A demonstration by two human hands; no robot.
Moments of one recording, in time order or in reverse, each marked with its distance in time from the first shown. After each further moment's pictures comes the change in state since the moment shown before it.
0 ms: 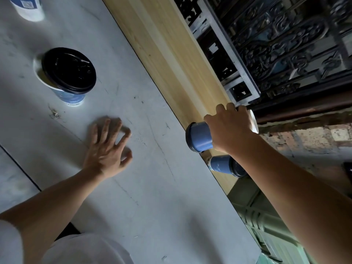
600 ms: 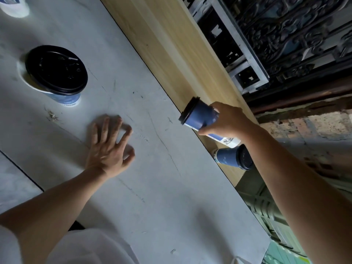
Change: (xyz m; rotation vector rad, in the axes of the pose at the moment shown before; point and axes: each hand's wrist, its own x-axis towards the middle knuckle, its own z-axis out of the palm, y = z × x) left_hand -0.002 0.000 0.009 -0.019 0.019 -0.002; right_hand 0.045 0.011 0.050 0.923 -0.182 0.133
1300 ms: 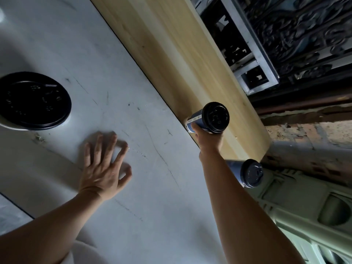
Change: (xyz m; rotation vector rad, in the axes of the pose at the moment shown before) left_hand -0.003 -0.001 0.006 -0.022 -0.023 -0.023; right_hand 0.095 -0.017 0.108 1.389 0.468 0.504
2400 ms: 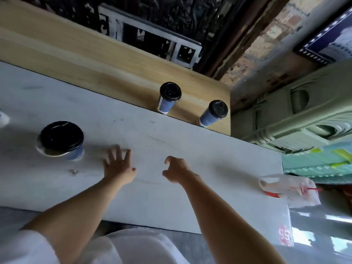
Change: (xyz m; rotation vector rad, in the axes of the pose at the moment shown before) left_hand 0.036 -0.017 -0.085 0.140 -0.799 0.136; right_hand -0.222 0.081 -0.047 -0.738 -0.442 0.061
